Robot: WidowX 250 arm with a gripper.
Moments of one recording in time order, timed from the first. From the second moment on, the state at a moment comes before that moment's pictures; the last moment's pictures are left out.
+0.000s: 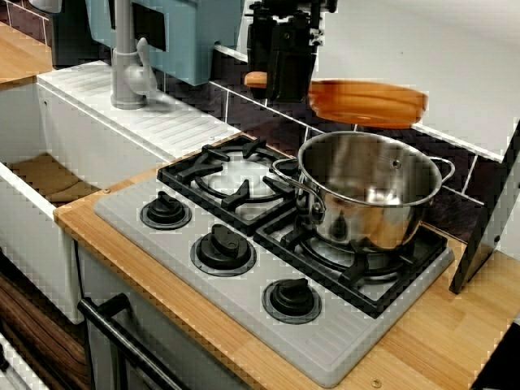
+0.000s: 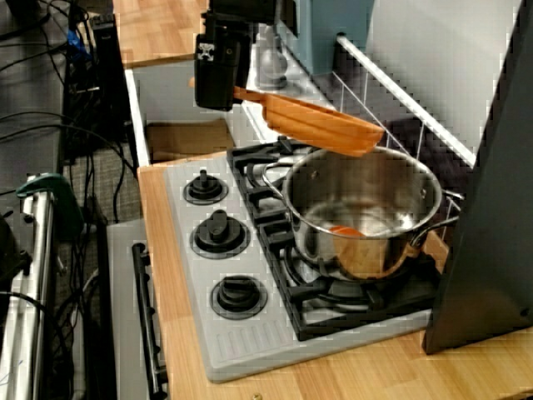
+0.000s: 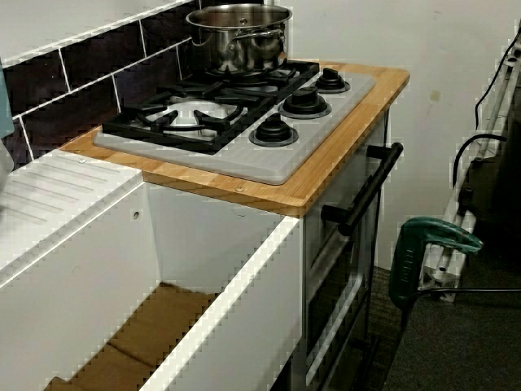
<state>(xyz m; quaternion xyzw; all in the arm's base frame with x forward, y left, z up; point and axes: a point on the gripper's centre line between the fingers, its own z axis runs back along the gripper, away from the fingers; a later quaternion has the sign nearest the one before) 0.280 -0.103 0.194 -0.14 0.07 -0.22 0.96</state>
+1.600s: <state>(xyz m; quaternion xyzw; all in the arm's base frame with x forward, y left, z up) 0.285 -0.093 0.214 -0.23 0.16 -0.23 0.93</state>
